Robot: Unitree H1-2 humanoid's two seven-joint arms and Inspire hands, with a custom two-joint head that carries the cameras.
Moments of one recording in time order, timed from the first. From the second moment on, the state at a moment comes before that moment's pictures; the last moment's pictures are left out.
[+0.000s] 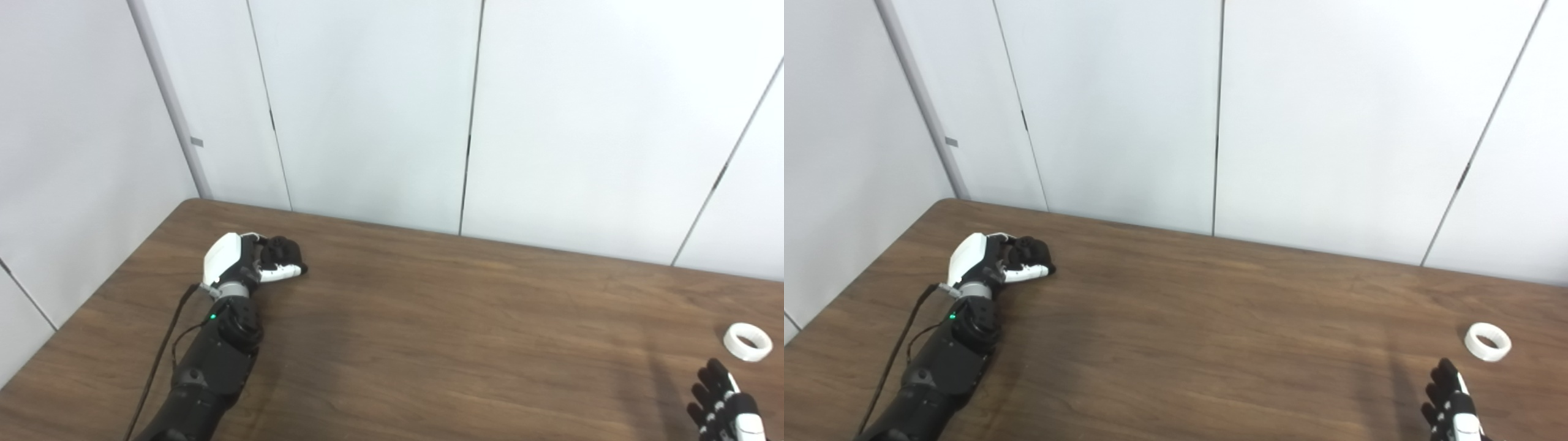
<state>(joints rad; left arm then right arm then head) -0.51 0.41 0.04 0.62 0.42 0.30 0.27 0.15 -0.14 -0.09 -0.41 0.14 0.27 0.07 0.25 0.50</state>
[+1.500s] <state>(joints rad) -0.27 0.40 -0.11 0.08 0.54 0.26 0.18 0.14 -0.12 -0.07 -0.38 0.11 0.26 0.06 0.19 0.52</state>
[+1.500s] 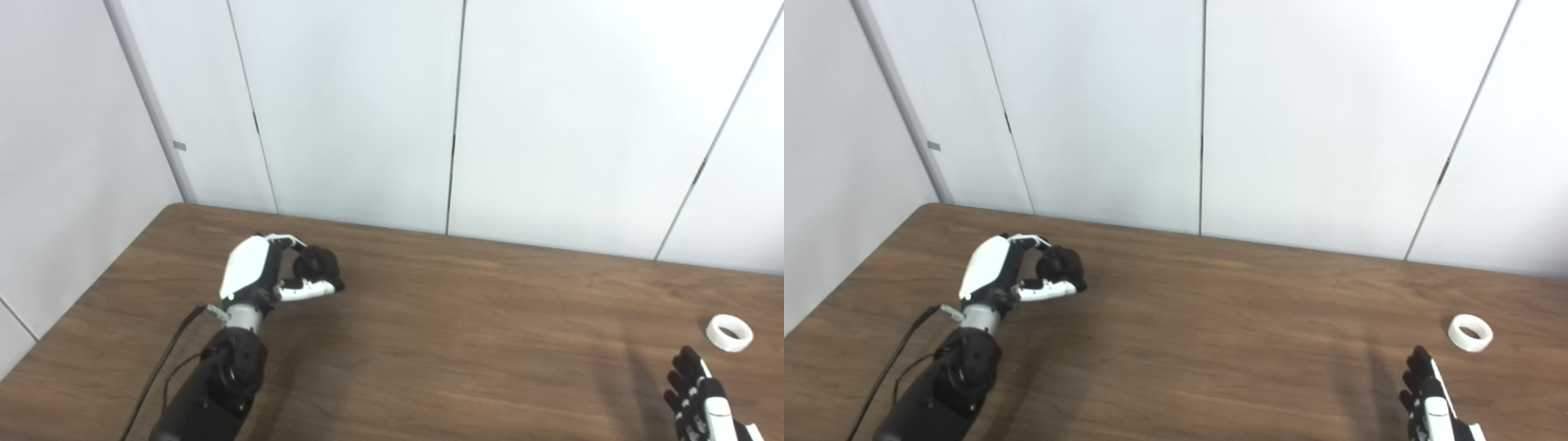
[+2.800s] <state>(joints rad) 0.02 0.19 -0.39 -0.24 0.86 0.11 0.04 0.12 -0.07 -0.02 -0.40 0.03 0.24 0.03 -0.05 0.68</state>
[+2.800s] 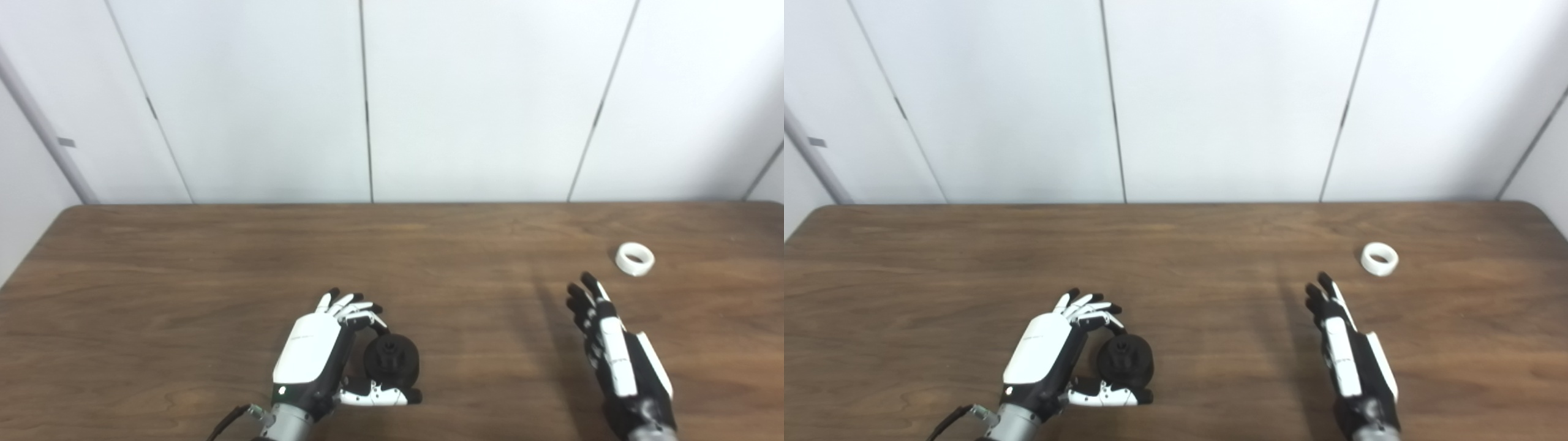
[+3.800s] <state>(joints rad) 0.09 0.17 -0.38 -0.16 0.88 -0.09 0.18 0.11 -0.07 -0.03 -0.45 0.01 0.31 0.01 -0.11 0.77</state>
